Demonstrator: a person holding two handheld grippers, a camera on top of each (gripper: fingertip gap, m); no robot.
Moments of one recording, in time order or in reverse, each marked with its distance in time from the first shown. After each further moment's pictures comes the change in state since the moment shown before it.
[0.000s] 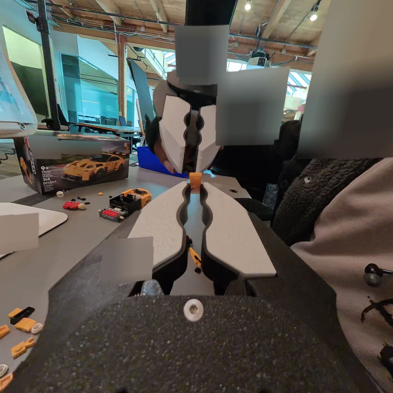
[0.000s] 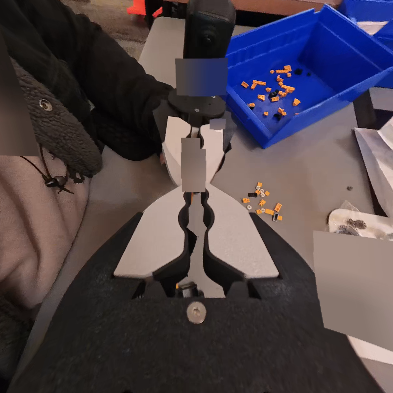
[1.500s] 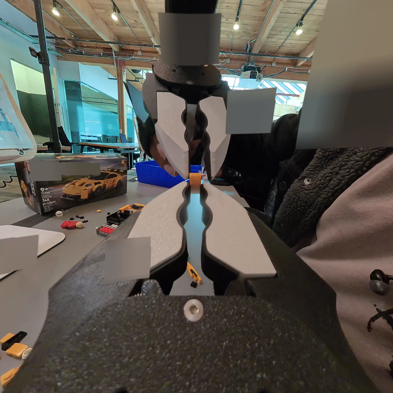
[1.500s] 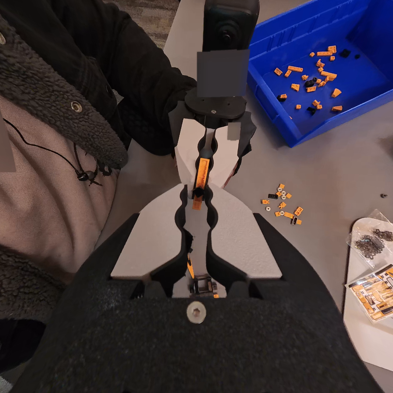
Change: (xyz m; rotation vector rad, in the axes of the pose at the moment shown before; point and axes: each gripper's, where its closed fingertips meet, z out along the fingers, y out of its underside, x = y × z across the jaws) left arm 0.015 -0.015 0.001 0.070 0.022 0.045; right arm -0.021 -0.019 -0.001 -0.114 -0.123 0.011
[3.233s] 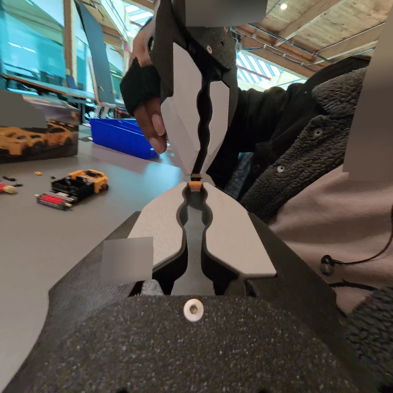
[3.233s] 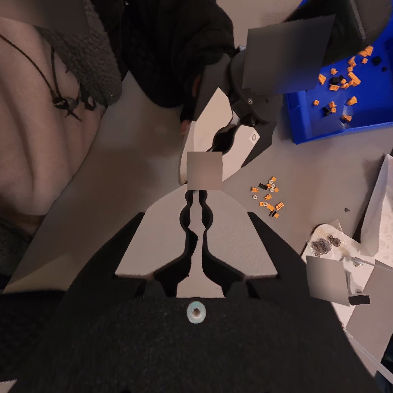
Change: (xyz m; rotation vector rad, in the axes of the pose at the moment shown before) left arm 0.018 0.025 0.007 -0.171 0.151 -0.232; right arm -0.013 0.028 0.004 -0.217 0.009 -0.317
